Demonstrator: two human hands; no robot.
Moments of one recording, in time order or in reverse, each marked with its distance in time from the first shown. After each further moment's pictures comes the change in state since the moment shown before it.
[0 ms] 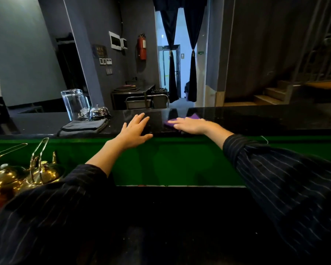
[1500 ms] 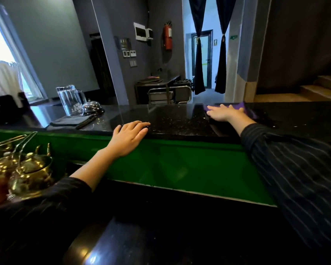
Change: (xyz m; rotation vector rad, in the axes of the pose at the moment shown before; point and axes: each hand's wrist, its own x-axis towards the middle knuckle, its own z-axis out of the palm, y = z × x) left_hand 0.022 0.078 0.052 0.058 0.121 -0.179; right_hand 0.042 0.197 -0.031 -0.033 -0.008 0.250
